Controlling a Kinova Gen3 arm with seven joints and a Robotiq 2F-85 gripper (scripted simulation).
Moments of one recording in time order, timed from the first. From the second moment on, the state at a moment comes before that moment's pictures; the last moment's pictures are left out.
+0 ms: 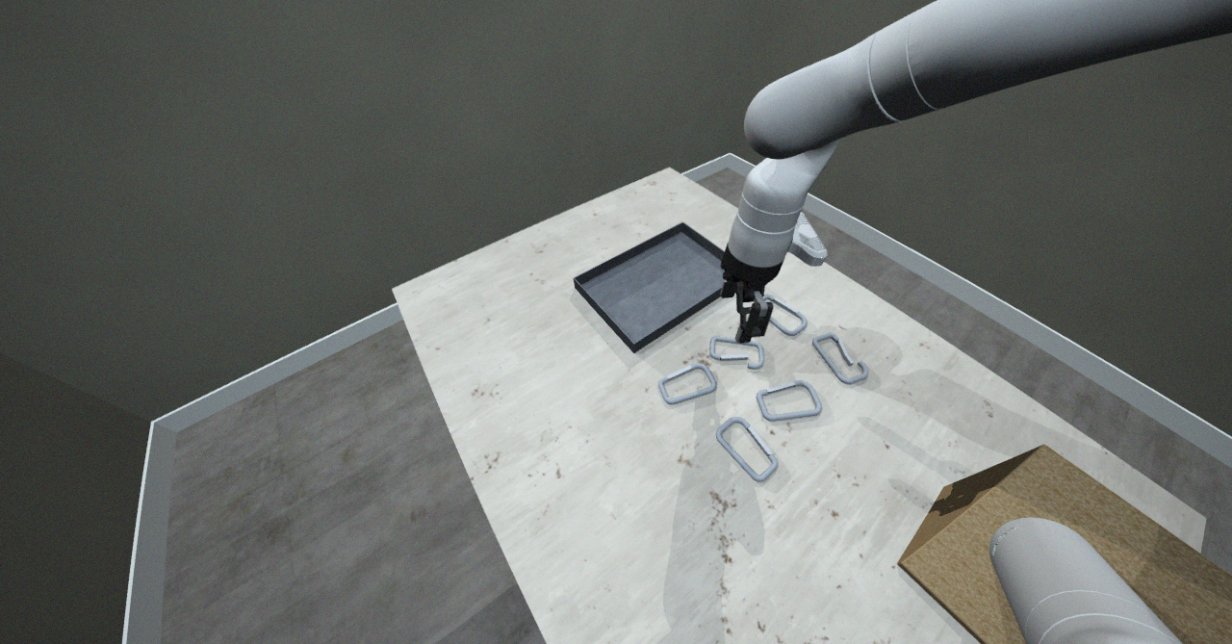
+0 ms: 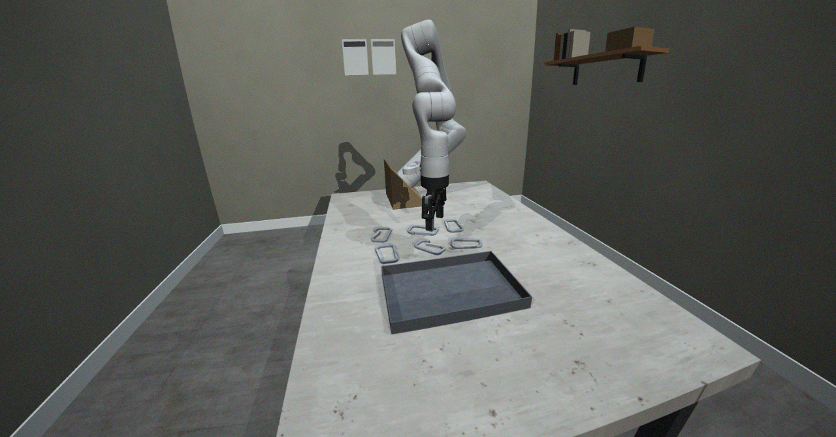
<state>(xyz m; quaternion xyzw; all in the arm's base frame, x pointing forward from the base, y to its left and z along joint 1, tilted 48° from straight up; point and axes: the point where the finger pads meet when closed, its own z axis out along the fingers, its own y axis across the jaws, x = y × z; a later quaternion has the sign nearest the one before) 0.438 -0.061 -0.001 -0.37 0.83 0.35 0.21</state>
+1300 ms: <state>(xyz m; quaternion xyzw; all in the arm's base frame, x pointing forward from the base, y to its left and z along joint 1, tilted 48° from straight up) 0.413 -0.139 0.067 -0.37 0.83 0.36 0.21</state>
